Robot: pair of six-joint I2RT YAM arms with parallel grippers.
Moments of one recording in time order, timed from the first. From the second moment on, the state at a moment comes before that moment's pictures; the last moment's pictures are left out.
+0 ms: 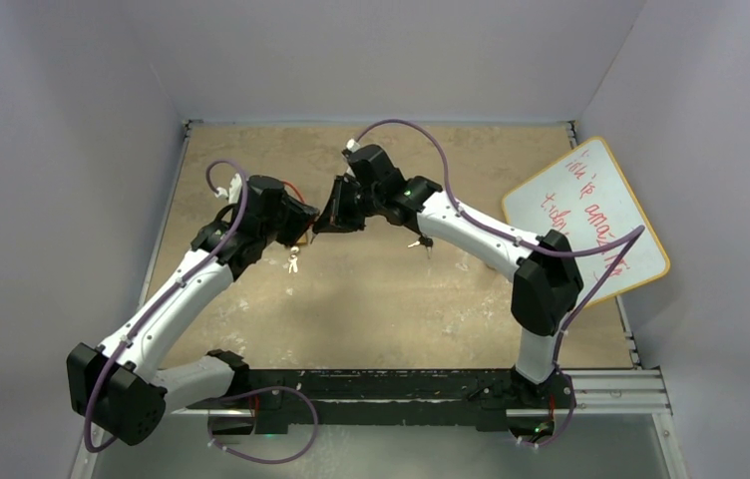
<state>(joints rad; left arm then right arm) -0.46 1.13 0.99 -0.56 -0.16 -1.32 0.82 1.85 1.62 -0.43 -0.31 0.95</state>
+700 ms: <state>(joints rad) -0.47 0.90 0.80 -0.25 -0.01 -1.34 0.69 1.71 0.97 0.73 -0.68 1.75</state>
